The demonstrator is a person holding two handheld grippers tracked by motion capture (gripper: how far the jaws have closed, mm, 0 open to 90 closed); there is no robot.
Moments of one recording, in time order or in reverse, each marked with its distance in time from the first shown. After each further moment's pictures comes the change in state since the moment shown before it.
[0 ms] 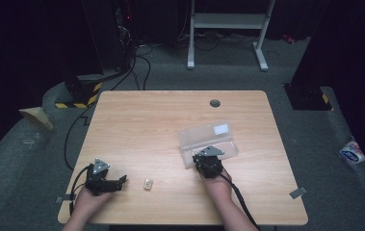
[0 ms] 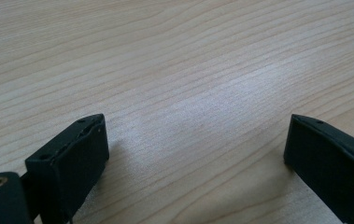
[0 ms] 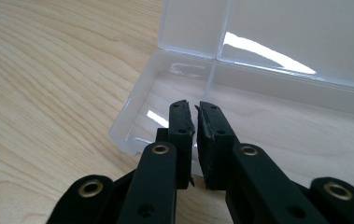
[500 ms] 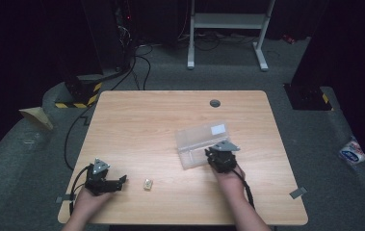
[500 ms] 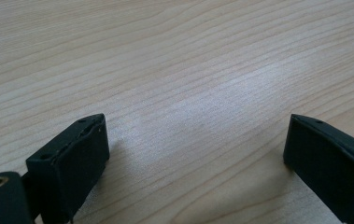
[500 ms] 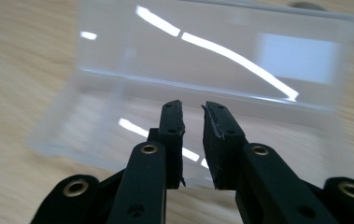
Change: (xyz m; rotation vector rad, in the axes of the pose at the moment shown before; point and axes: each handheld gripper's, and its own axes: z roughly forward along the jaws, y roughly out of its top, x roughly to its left) left arm 0.000 0.000 0.000 0.000 0.000 0.001; right arm -0.040 0.007 -0.031 -0.046 -0.093 0.020
